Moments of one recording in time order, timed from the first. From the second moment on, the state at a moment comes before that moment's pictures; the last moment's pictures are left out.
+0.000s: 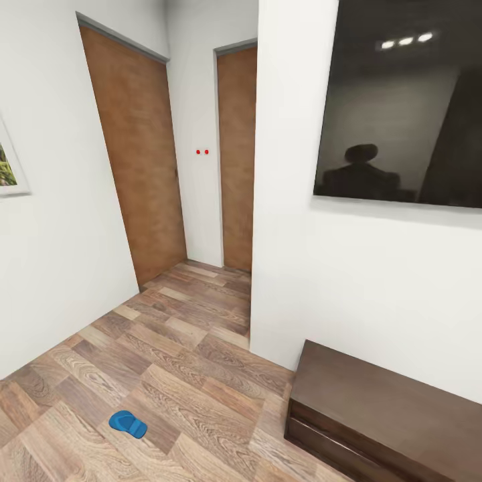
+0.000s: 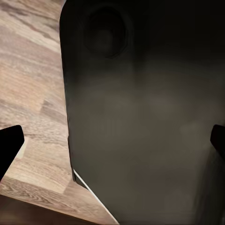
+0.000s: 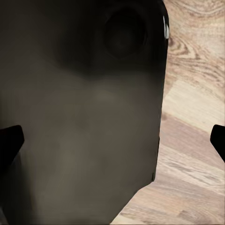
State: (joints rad) left arm 0.00 0.00 0.00 0.00 0.00 0.00 0.00; right arm 0.00 0.00 0.00 0.00 0.00 0.00 0.00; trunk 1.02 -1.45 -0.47
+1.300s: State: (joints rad) left arm 0.01 -0.03 0.00 -0.04 0.00 -0.01 0.00; right arm -0.01 0.00 -0.01 0.01 0.00 0.00 0.01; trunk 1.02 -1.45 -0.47
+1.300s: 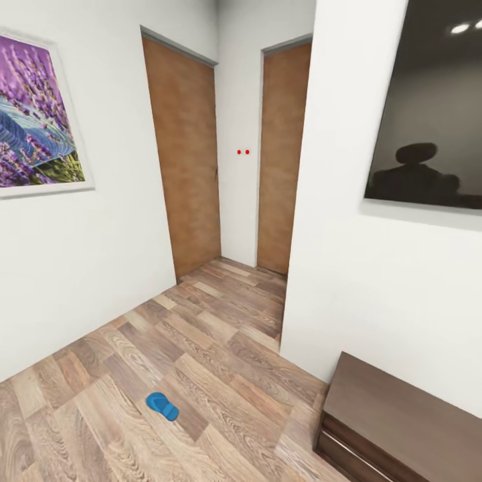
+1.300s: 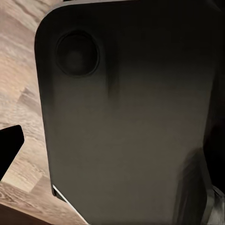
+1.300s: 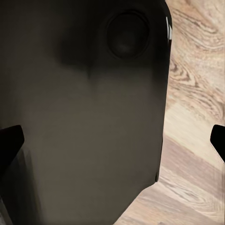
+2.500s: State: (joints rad) left arm 0.01 -0.04 0.00 -0.05 0.00 -0.01 0.00; right arm -0.01 0.00 -0.01 0.00 0.00 0.00 0.01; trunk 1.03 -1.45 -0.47
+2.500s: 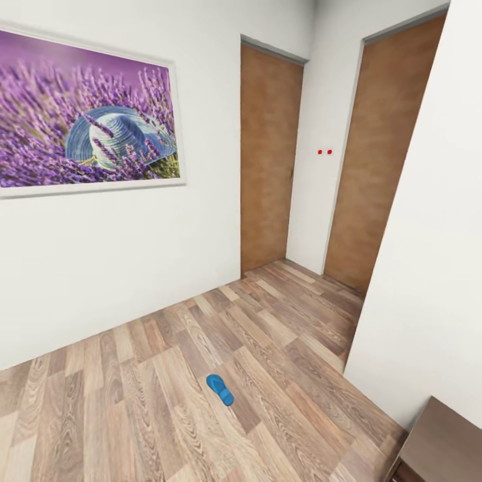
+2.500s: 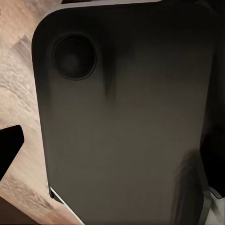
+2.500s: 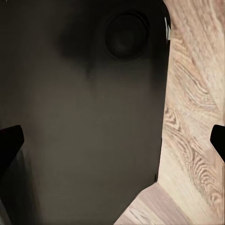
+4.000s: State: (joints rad) left arm 0.01 -0.04 0.00 -0.05 0.00 -0.04 0.00; right arm -0.01 0.00 -0.01 0.00 0.00 0.00 0.00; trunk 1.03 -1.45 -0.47
